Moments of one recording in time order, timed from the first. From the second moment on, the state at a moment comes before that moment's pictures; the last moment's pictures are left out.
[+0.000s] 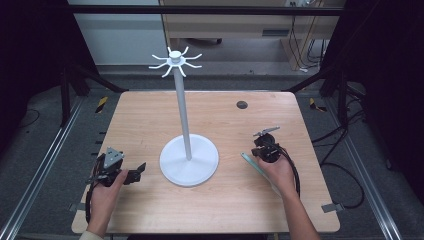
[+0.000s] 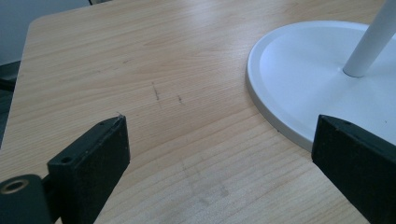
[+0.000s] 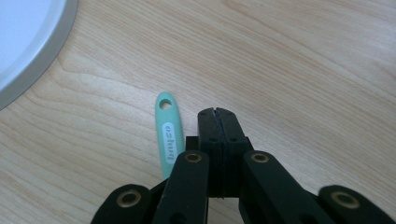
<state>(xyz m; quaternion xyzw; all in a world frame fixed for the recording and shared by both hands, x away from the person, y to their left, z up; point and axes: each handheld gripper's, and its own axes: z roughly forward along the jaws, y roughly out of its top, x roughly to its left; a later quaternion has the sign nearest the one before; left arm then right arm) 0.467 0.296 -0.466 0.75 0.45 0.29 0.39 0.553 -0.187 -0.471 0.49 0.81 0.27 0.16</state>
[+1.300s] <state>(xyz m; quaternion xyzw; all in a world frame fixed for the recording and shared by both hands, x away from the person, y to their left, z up) 0.467 0.294 -0.466 0.75 0.45 0.28 0.39 0.543 -0.170 -0.480 0.44 0.85 0.28 0.08</state>
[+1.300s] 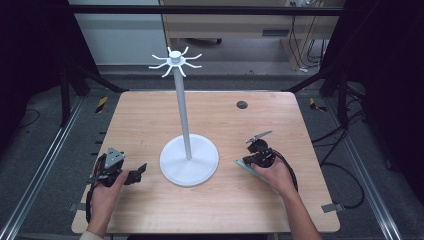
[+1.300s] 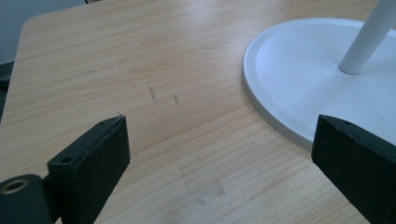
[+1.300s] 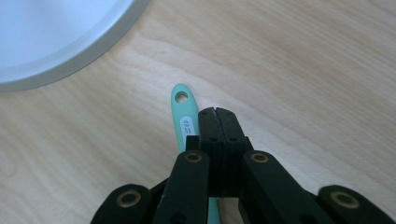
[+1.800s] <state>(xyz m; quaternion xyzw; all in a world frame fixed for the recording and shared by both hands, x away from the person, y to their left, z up) 0.466 0.294 -0.466 0.75 0.45 0.28 0.39 0.533 -0.162 -0.478 0.40 0.87 0.27 0.07</state>
